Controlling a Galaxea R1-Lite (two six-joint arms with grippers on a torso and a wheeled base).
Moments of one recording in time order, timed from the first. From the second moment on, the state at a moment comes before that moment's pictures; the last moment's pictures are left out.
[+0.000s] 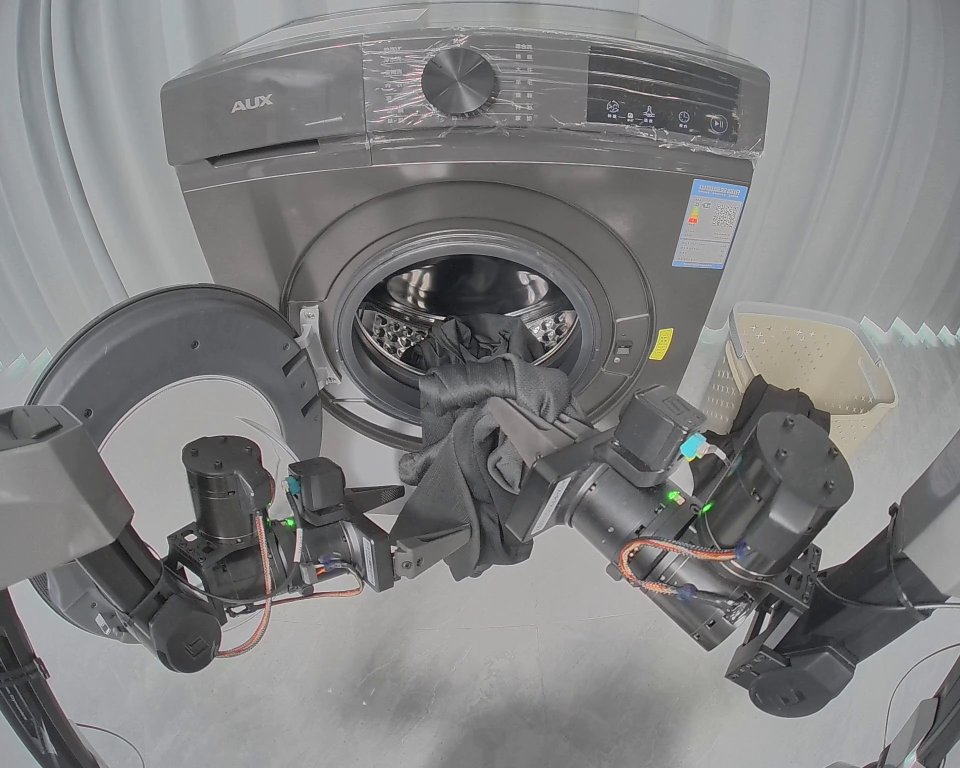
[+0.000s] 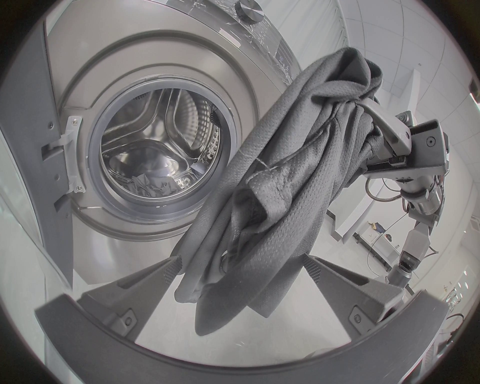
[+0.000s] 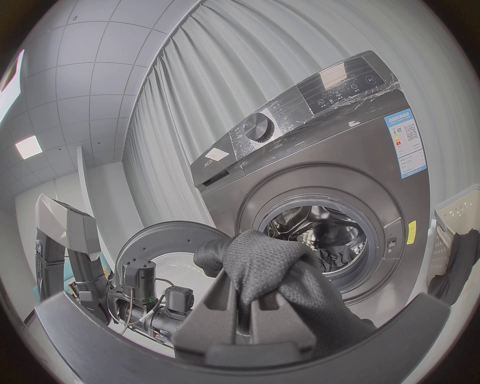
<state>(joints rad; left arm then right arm) -0.44 1.97 -0.51 -1.24 -0.43 -0.11 0.91 1.92 -0.71 -1.46 -0.21 0.15</state>
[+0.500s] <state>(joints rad) -0.50 2.02 -0.44 -1.40 -0.46 -0.13 0.90 1.94 -0.71 -1.46 -0.22 0.15</state>
